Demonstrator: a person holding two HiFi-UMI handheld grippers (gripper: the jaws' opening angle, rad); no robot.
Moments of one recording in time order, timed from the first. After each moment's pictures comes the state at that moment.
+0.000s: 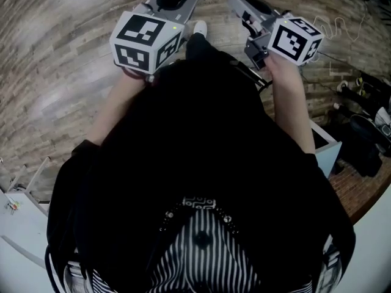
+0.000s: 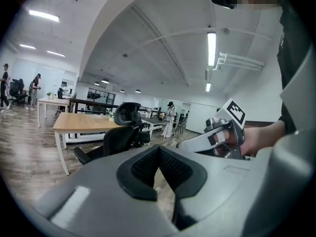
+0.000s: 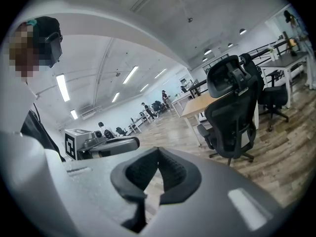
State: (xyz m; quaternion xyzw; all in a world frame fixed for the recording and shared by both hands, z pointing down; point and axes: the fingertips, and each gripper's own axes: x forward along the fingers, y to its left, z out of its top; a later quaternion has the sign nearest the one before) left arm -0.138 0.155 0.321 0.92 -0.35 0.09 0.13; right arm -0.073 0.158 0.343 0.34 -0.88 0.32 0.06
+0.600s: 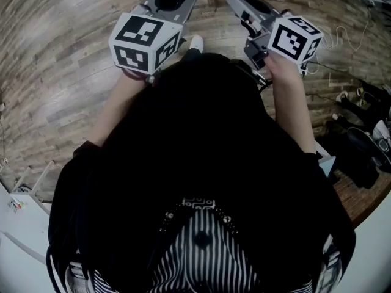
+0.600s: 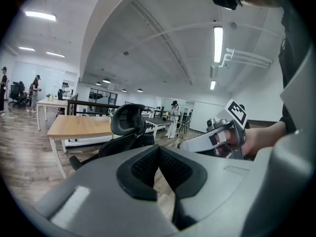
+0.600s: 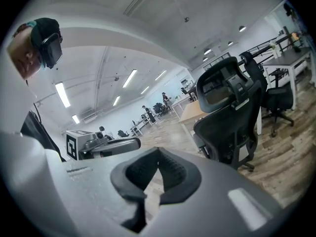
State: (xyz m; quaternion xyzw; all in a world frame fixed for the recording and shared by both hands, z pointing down) left arm -0.064 -0.014 0.312 0.92 -0.36 0.10 0.13; right arm 0.003 -0.010 0.336 0.32 -0.88 0.34 0.05
